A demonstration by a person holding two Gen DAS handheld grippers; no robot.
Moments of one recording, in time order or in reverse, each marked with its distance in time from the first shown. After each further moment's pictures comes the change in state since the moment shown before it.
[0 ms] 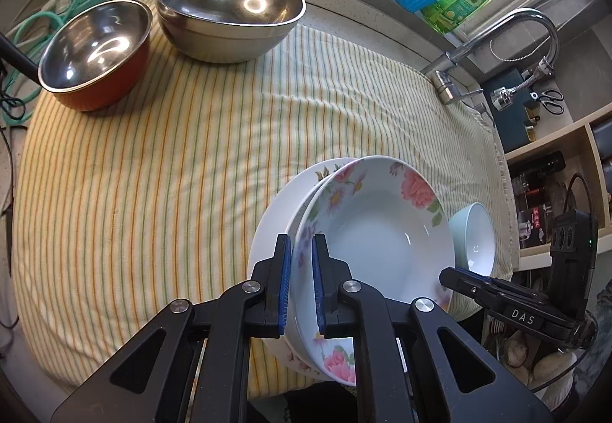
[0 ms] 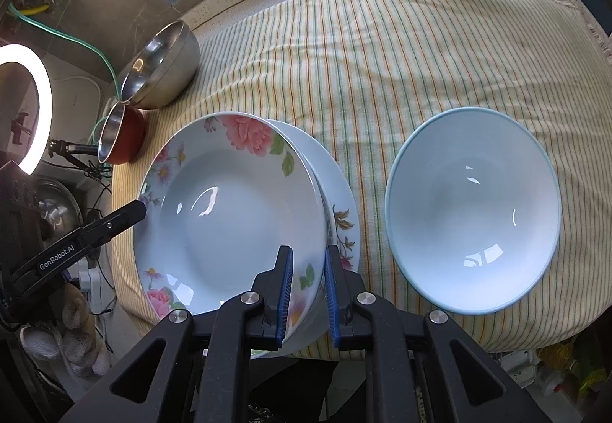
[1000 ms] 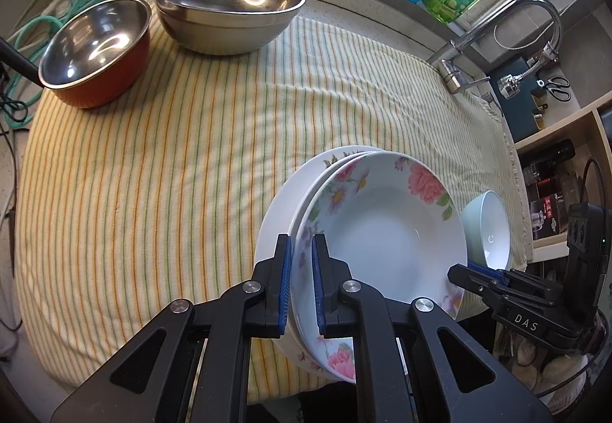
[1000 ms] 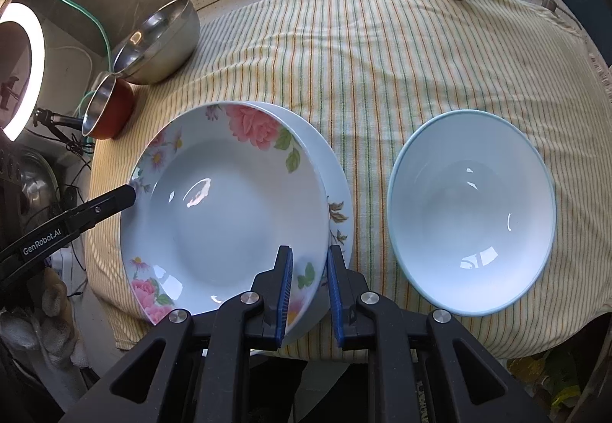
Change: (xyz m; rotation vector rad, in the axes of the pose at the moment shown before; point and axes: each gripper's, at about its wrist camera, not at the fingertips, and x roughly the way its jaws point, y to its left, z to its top) left arm 0.008 -0.002 -0.007 0.031 -0.001 0.040; right arm 0.006 0.011 -0.004 -0.109 -0.008 -0.104
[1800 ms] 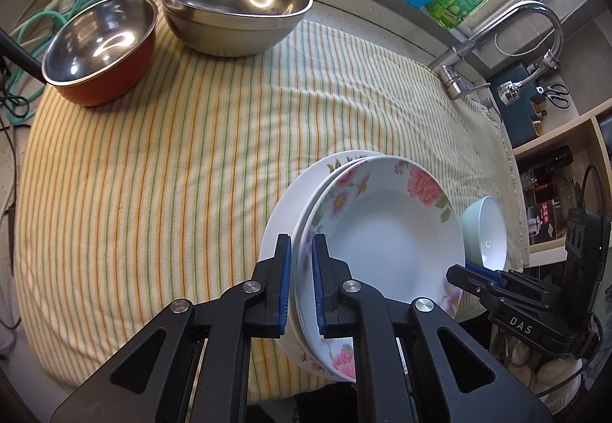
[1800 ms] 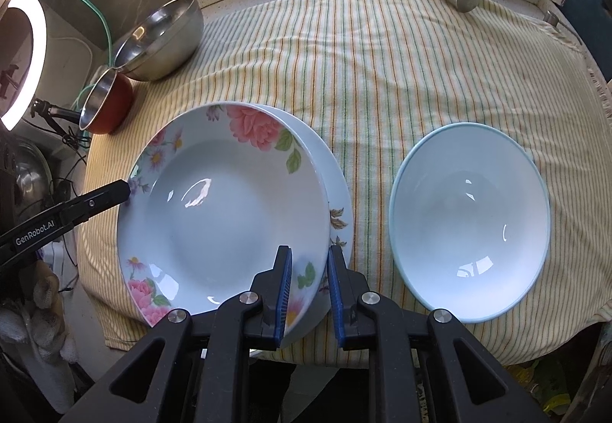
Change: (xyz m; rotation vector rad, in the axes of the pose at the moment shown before) left arm -0.003 0.002 0.002 -0.020 -0.005 -0.010; right arm -0.001 0.002 0.003 -0.028 -0.016 -0.019
